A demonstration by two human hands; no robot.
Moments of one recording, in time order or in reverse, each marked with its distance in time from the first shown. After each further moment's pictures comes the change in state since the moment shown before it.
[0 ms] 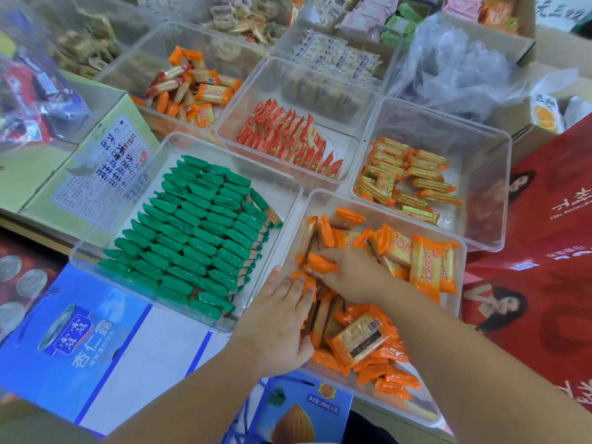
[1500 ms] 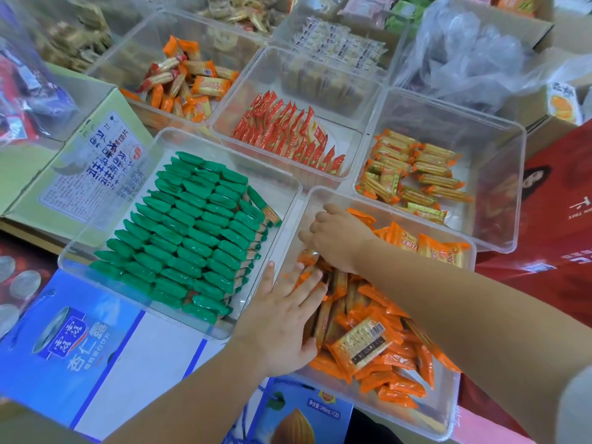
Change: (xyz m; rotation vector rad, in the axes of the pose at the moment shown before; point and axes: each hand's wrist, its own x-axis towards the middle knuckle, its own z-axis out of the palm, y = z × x) left_hand 0.015 -0.003 0.009 -0.024 0.030 -0.012; right_hand 0.059 -0.012 -0.027 -1.113 -0.056 -0.406
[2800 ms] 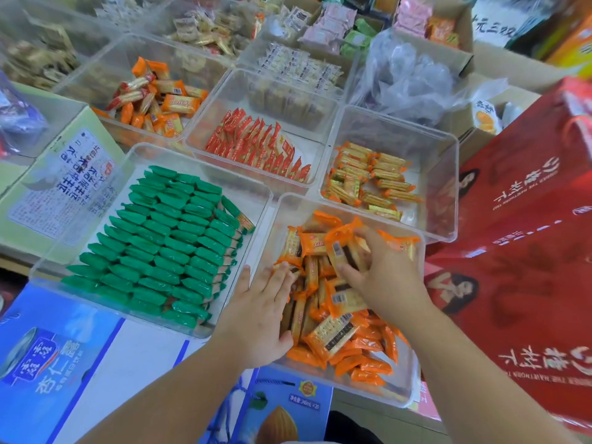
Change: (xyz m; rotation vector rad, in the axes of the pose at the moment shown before) left_hand -0.001 -0.001 0.008 0.013 0.007 -0.017; right_hand -0.144 -0.039 -0.039 0.889 0.300 0.957
